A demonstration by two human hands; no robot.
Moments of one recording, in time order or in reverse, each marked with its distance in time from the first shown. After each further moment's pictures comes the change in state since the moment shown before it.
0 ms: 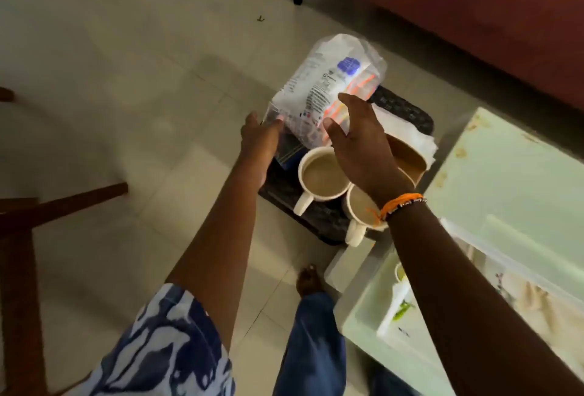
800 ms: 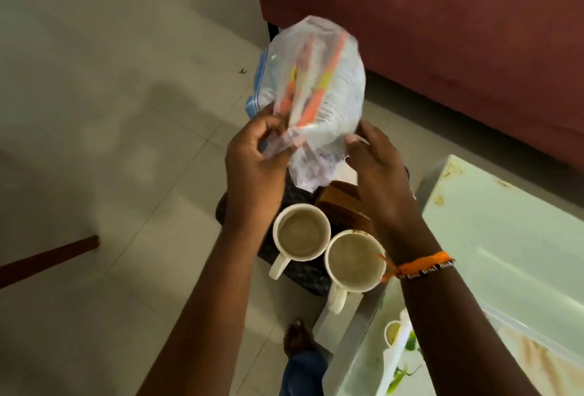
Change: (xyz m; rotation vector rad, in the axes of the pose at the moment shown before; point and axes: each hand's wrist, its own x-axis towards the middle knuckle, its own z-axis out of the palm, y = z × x) left_hand -0.058 0.062 0.015 -0.123 -0.005 0.702; right_hand 0.019 -0.002 -0.036 0.540 0.142 0.092
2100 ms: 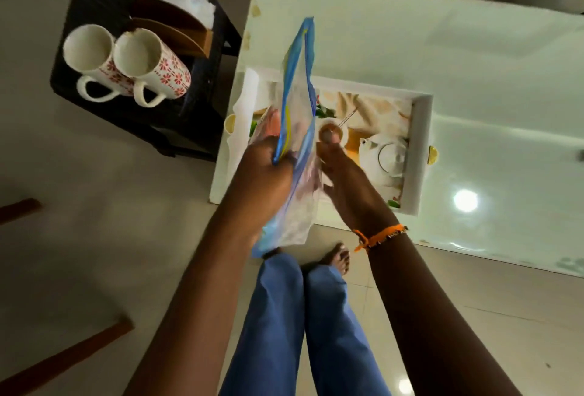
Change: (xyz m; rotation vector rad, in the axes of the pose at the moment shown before) left_hand -0.384 0.049 0.136 0.291 -0.609 -0.347; right_hand -0.346 0.146 -0.230 0.503 0.050 0.509
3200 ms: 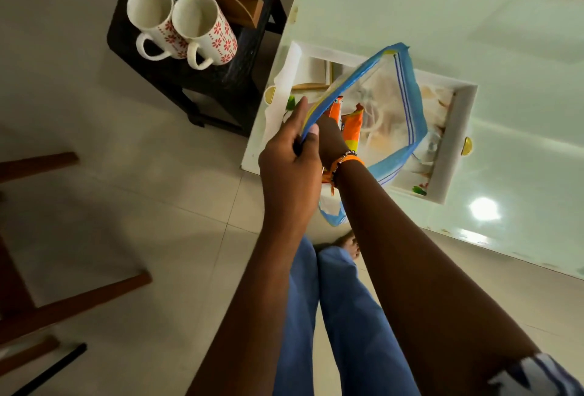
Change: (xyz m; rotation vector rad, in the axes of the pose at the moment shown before) left_hand -0.042 -0.008 0.001 -0.147 0.374 0.080; right_hand 0.036 -0.007 0.071 -1.176 -0.081 -0.169
